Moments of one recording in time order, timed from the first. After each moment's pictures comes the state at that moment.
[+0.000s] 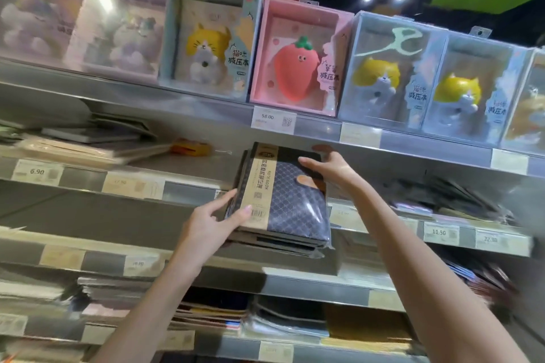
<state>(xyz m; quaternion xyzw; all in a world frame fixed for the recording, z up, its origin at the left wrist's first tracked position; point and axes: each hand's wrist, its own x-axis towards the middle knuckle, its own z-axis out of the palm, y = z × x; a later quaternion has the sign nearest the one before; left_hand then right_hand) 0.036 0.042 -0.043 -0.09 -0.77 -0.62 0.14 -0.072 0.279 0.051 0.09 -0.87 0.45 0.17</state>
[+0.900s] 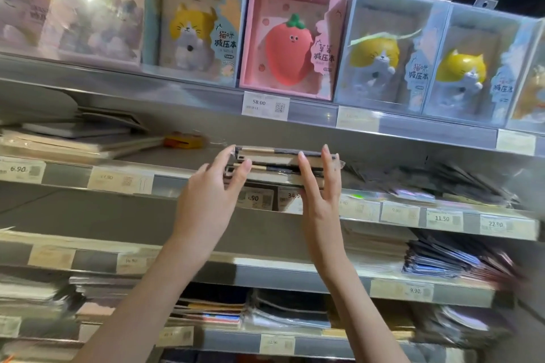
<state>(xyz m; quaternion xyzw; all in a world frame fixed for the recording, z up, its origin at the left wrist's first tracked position) 0.027 0.060 -0.016 -0.11 -0.84 -0.36 0.40 0.003 0.232 -0.046 0.19 -0.78 0.20 0.56</state>
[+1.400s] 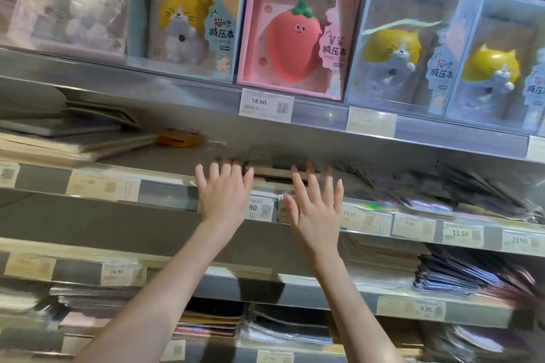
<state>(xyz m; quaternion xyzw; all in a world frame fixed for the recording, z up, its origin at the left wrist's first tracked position) -0.082 0.088 -0.034 -0.02 -0.93 -0.12 0.35 -0.091 0.259 -0.073 0.04 -0.85 -0.04 0.53</state>
